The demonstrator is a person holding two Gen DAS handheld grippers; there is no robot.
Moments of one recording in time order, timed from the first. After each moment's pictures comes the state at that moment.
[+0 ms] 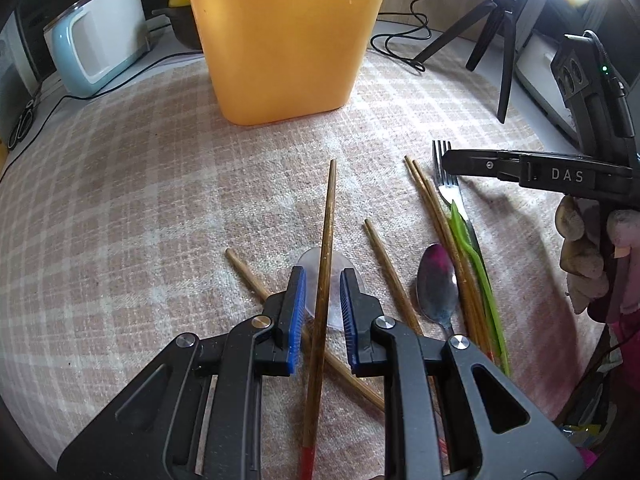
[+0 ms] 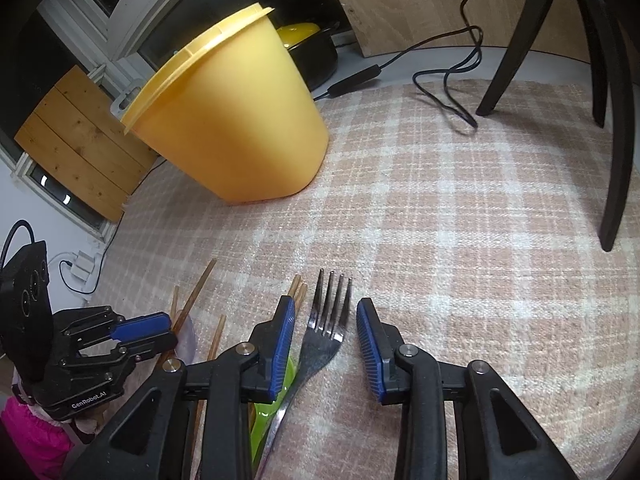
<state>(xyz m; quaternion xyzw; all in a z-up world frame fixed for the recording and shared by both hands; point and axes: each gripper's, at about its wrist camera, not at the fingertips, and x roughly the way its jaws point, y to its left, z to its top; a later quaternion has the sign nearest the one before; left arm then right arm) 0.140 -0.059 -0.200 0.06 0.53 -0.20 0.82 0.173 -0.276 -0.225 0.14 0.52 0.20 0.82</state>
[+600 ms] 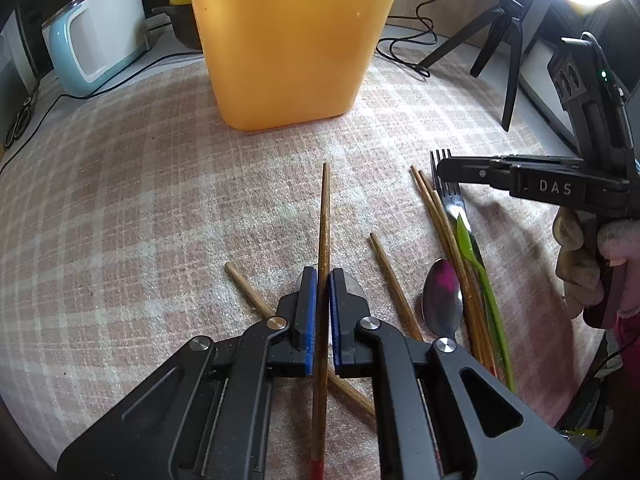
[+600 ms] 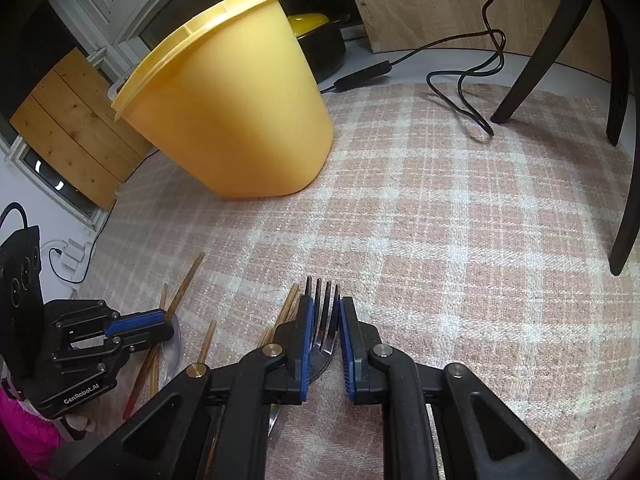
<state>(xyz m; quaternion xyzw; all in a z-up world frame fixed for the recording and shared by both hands) 0.147 -0.060 -0.205 0.06 0.52 -0.20 0.83 0.183 -0.265 -0.232 0.11 0.52 0.20 0.82</state>
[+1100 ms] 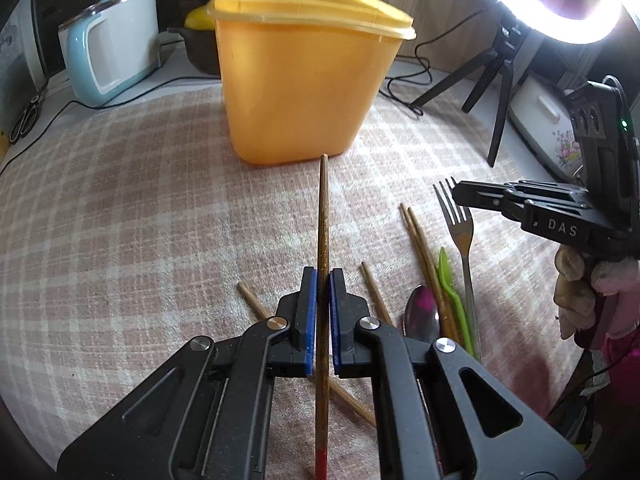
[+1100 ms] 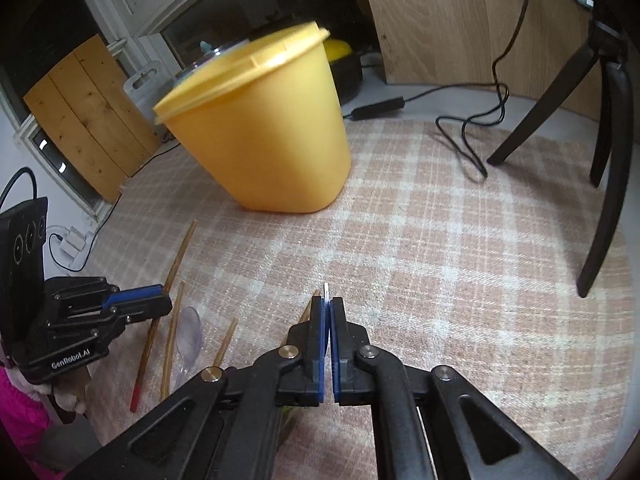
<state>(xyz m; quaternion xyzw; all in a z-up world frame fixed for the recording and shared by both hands) 0.139 -0.040 -0.175 0.02 0.49 -0.21 0.84 0.162 -0.258 -0.197 0.06 0.49 0.20 0.85</state>
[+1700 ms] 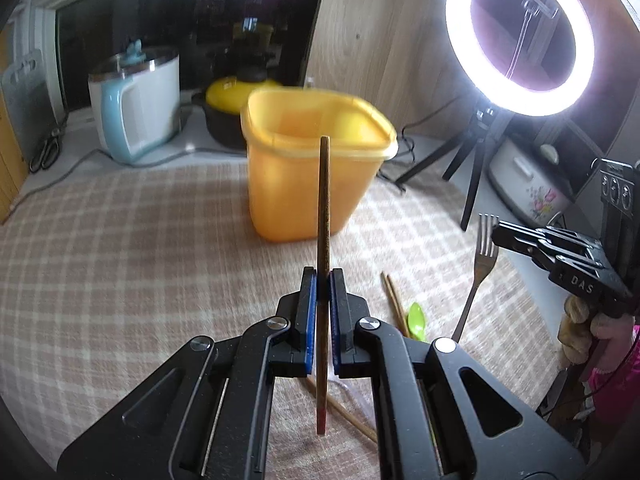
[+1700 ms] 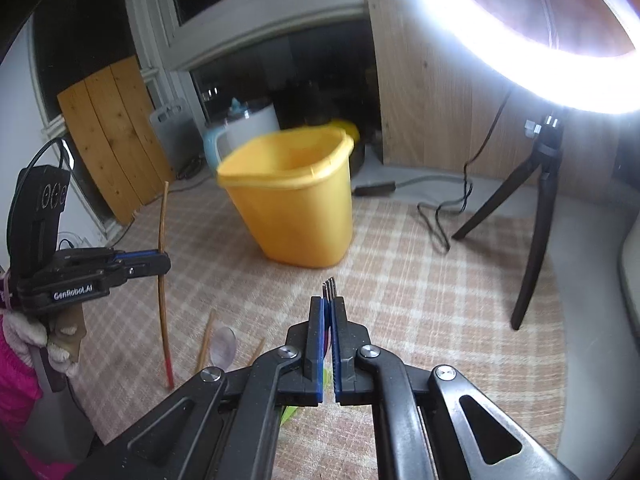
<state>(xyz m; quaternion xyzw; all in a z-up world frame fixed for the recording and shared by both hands) 0.133 -0.010 -0.099 -0.02 0.41 -0.22 0.88 0.106 -0.257 -0.113 0.02 0.39 0.18 0.90</state>
